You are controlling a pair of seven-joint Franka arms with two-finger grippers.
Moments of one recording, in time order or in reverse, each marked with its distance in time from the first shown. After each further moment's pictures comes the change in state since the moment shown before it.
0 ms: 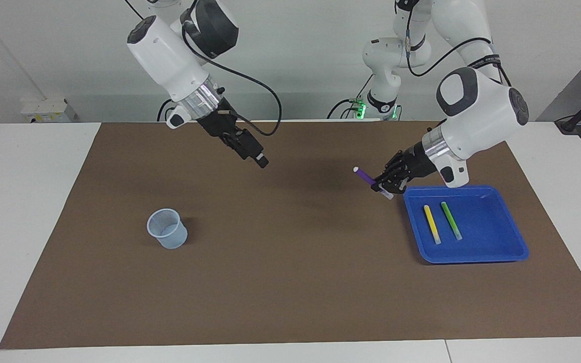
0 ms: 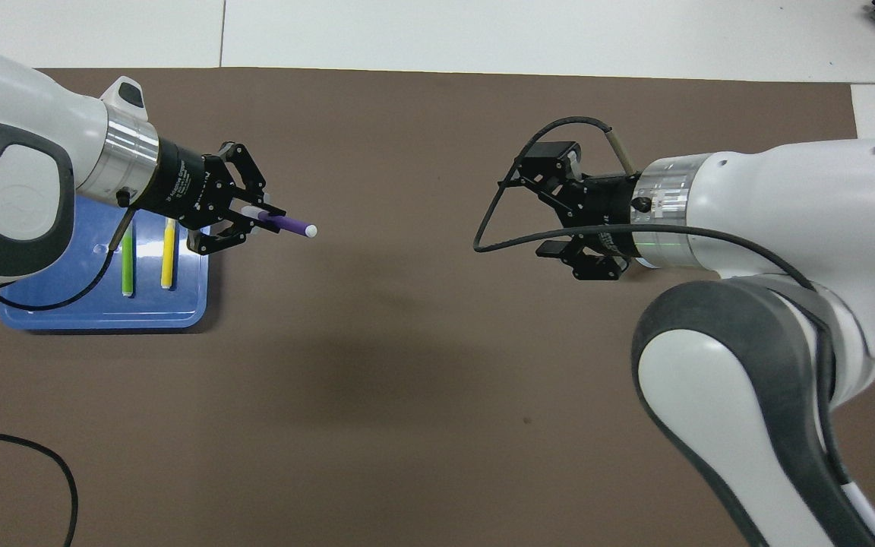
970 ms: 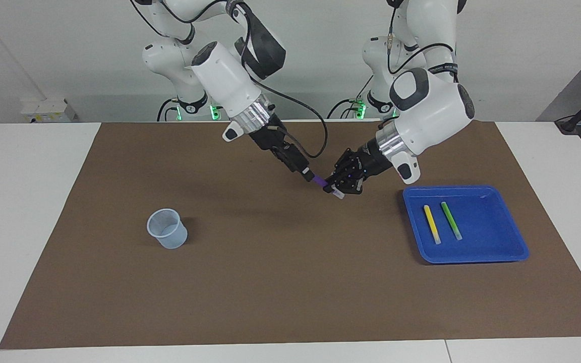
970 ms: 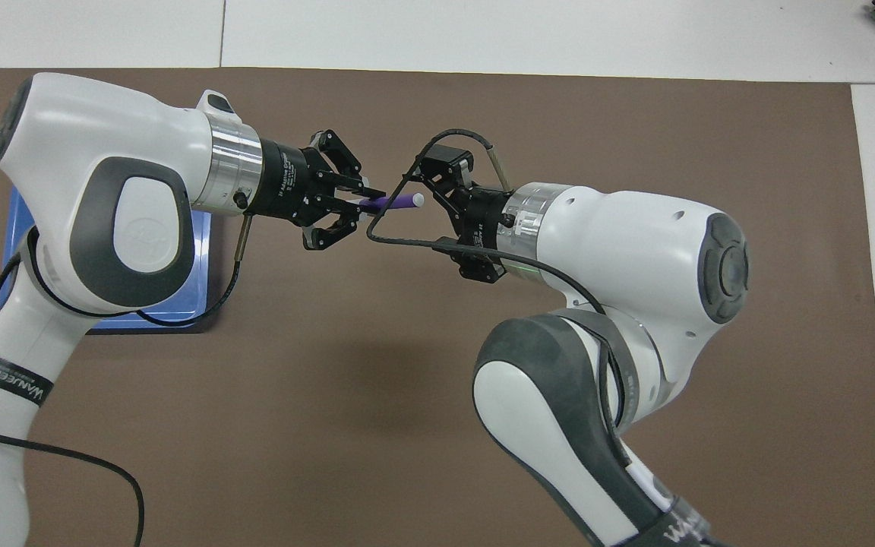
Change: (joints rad) left arm -0.164 0.002 -0.004 -0.038 -0.178 0.246 -0.228; right arm 0.178 0.123 0.000 0.000 0.071 0.347 0.140
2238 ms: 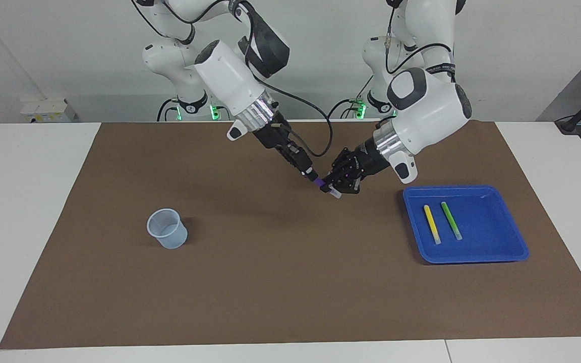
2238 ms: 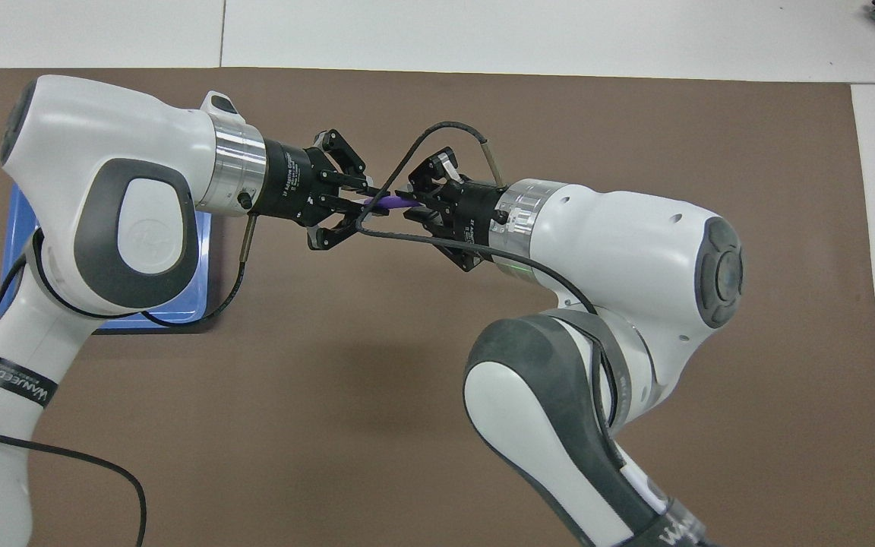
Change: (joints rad) left arm 0.000 0.000 0.002 0.000 -0.012 0.005 -0.001; right arm 0.008 0.006 -0.001 0.013 0.013 0.011 0.001
